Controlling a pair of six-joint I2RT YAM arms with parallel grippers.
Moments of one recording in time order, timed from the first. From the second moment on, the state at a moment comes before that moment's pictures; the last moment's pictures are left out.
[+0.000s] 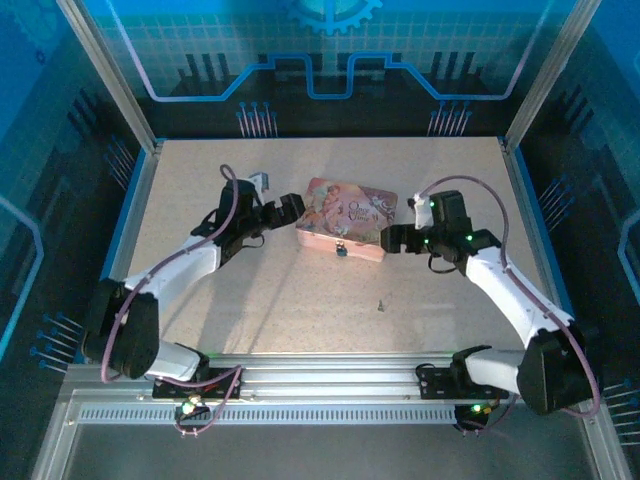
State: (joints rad) left arm -0.32 1.40 0.87 -0.01 0.23 -0.67; right arm 0.27 1.20 0.86 -0.52 -0.26 0.23
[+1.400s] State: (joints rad) left arm -0.51 1.15 0.48 0.01 0.22 -0.85; right arm 0.72 1.28 0.68 -0.77 -0.07 0.46
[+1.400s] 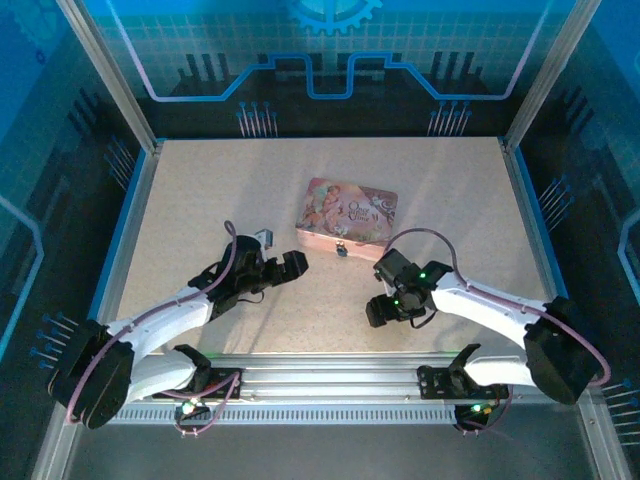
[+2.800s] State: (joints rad) left arm -0.51 1.18 0.48 0.02 0.22 -0.85; right arm 0.70 1.51 0.77 -0.71 -0.02 0.39
